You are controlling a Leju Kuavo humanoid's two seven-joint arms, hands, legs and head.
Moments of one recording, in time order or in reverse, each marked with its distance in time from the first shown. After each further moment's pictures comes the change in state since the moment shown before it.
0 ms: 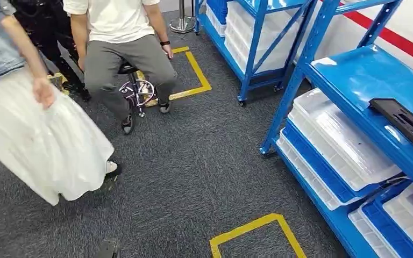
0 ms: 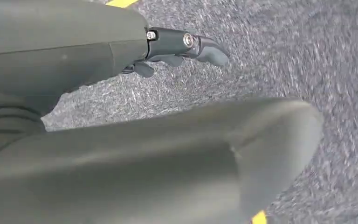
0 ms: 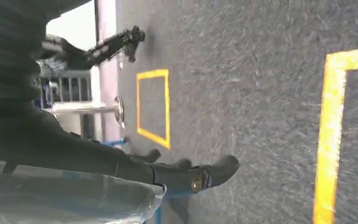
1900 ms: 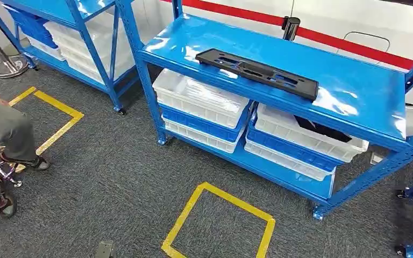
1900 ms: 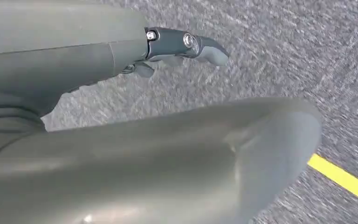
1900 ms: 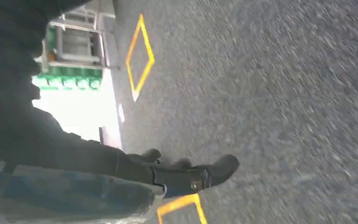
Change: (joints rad) left arm 0.011 0.014 0.013 0.000 -0.005 0.005 0.006; right arm -0.003 0.010 -0.001 0.002 0.026 0.049 0.019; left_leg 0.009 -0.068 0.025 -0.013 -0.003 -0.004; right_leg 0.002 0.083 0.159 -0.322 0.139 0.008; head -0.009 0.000
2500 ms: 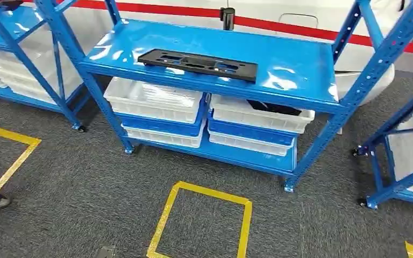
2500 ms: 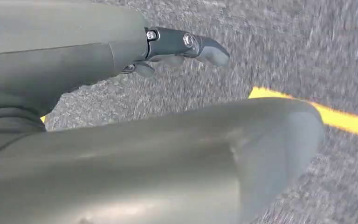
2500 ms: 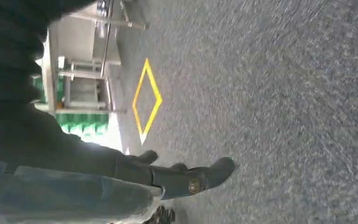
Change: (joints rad) left arm 0.028 0.006 -0.003 0.000 -0.011 0.001 0.006; right arm -0.005 0.016 0.000 0.000 0.019 0.016 0.013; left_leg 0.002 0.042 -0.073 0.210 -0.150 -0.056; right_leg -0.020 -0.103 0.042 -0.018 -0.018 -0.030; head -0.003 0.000
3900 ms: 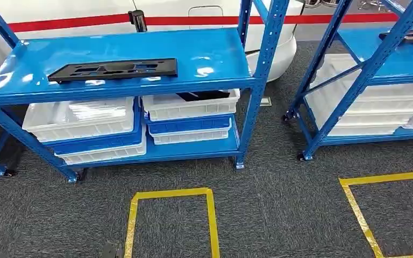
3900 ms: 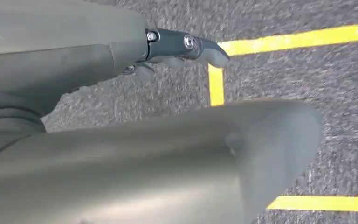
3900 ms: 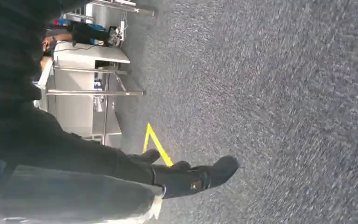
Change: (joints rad) left arm -0.028 -0.011 -0.011 0.000 -0.022 -0.004 0.014; right arm 0.001 0.007 0.002 0.000 0.013 -0.003 0.010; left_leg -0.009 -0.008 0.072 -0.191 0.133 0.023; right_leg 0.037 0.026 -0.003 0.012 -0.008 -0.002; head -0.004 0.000
